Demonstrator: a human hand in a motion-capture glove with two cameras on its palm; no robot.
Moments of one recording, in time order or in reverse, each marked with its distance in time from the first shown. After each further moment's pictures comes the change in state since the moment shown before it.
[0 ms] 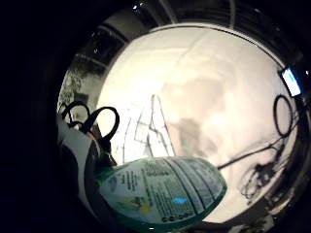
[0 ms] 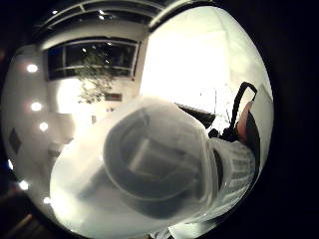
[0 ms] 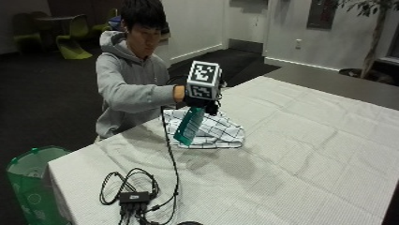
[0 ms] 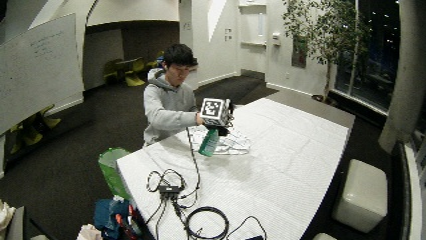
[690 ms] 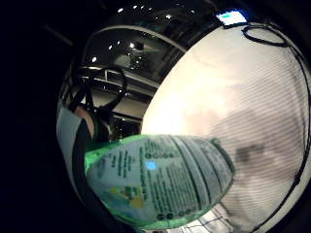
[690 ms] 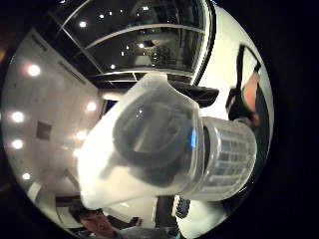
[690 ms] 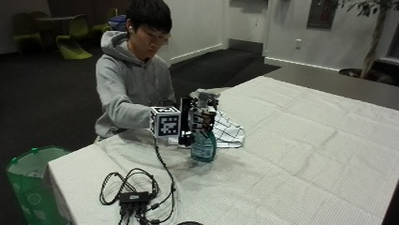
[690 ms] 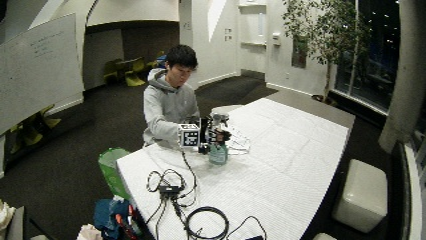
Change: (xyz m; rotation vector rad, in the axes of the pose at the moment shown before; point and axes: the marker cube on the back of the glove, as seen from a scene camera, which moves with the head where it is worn) arm 0.089 0.027 0.021 0.897 -0.655 0.288
